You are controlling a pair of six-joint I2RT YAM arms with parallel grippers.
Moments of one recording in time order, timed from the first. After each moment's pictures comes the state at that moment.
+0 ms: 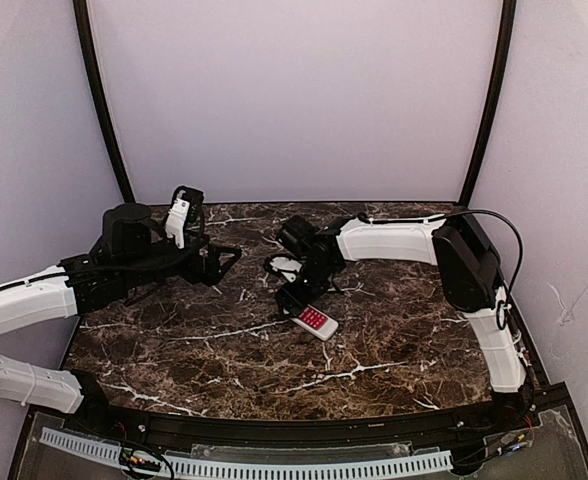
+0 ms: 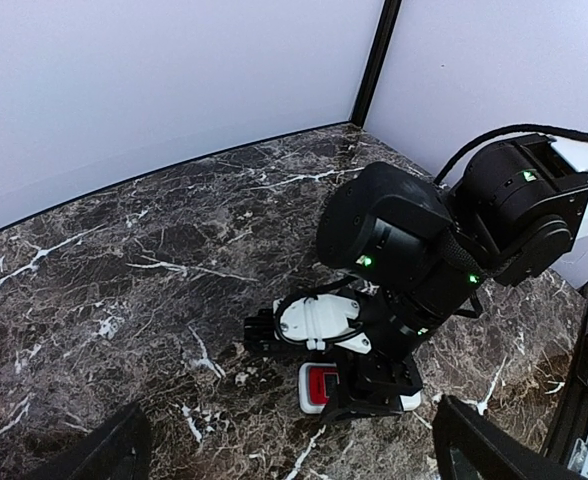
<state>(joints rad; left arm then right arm) -0.70 1.08 0.76 -0.01 0.06 -0.19 0.89 2.28 1.82 -0.78 -0.16 0.02</state>
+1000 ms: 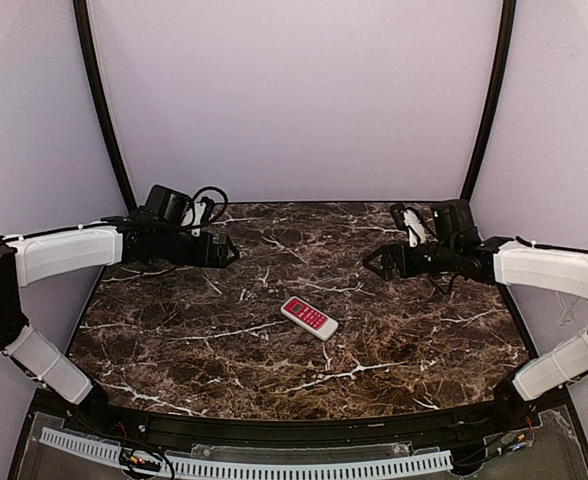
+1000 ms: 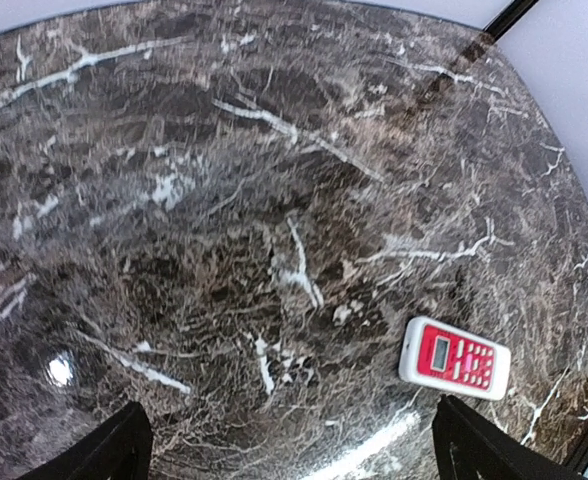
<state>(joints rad) -0.49 1.48 1.05 -0.30 0.15 -0.32 0.49 1.35 0.83 -0.09 -0.33 0.21</state>
